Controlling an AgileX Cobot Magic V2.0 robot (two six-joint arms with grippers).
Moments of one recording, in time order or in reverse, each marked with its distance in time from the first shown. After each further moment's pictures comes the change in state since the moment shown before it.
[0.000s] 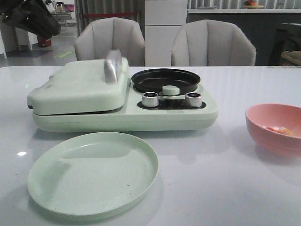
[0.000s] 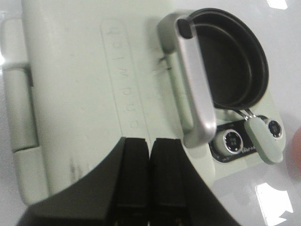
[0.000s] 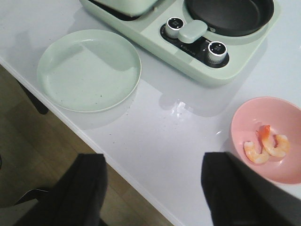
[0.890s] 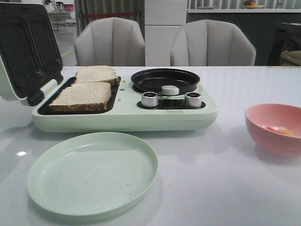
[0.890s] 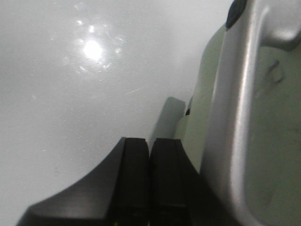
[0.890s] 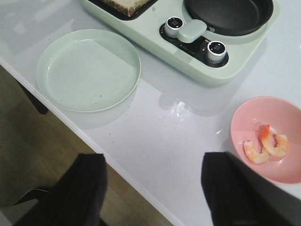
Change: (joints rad) left arm 0.285 0.045 -0.022 0.201 -0.078 -0.366; right arm 0.000 0.000 0.000 0.000 0.000 0.000
